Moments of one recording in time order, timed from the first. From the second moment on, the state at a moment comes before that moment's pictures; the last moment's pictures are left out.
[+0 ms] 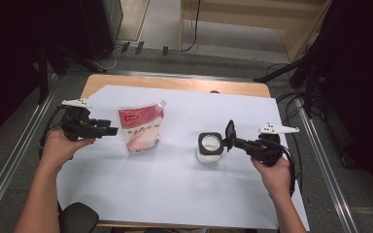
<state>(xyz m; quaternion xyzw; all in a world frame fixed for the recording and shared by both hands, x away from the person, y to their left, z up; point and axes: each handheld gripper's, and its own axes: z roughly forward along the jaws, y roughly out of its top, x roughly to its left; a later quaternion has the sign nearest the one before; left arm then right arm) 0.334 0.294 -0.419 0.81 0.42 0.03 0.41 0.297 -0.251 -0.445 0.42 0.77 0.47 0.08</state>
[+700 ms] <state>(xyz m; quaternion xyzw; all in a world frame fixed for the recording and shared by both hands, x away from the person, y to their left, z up) 0.335 0.290 -0.420 0.81 0.42 0.03 0.40 0.295 -0.242 -0.443 0.43 0.76 0.48 0.09</state>
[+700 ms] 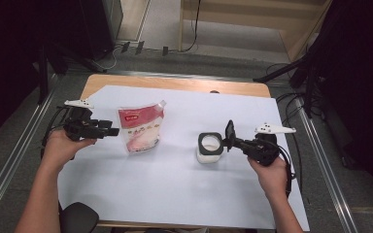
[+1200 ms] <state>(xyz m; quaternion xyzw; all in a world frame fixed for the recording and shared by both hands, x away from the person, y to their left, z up) 0.335 0.288 -0.421 0.81 0.42 0.03 0.40 0.291 -0.235 -0.438 0.42 0.76 0.49 0.10</state>
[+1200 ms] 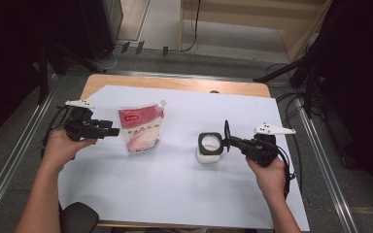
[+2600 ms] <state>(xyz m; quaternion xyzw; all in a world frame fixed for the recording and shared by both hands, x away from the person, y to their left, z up) 0.335 0.291 -0.421 0.81 0.43 0.03 0.40 0.287 -0.206 -0.441 0.39 0.79 0.47 0.09</state>
